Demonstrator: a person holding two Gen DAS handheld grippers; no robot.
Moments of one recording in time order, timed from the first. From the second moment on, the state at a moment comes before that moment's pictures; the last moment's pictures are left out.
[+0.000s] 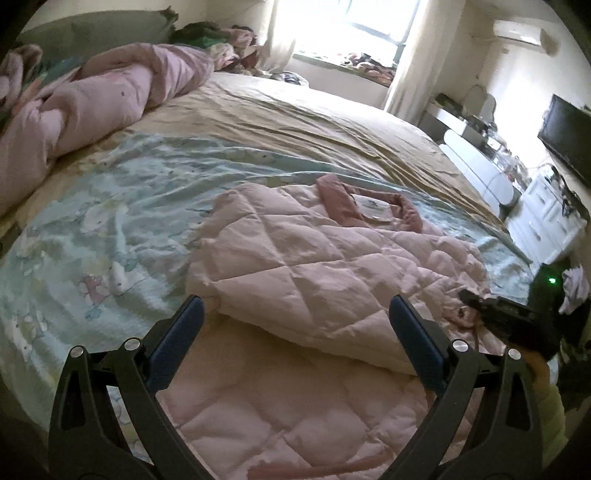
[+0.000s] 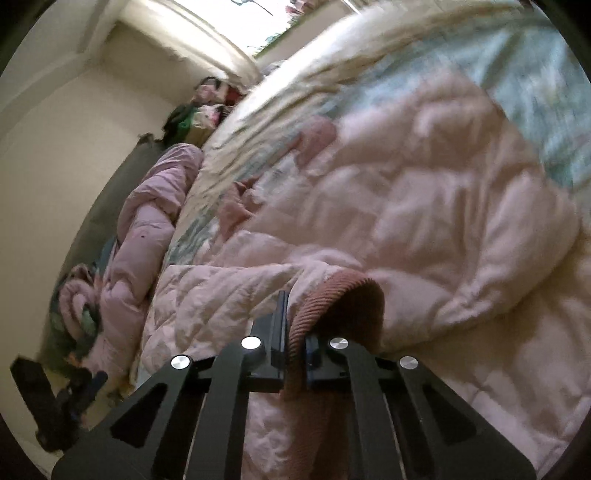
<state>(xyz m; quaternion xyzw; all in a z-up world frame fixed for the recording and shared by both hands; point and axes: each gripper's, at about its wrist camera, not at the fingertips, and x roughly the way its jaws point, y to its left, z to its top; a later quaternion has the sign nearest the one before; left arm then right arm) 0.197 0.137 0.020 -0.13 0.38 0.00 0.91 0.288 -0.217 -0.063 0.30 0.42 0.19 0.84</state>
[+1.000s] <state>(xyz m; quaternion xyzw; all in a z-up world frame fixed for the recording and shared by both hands) 0.299 0.117 0.000 -0.08 0.43 -0.03 0.90 0.361 -0.221 0.011 0.12 0.36 0.14 0.91</state>
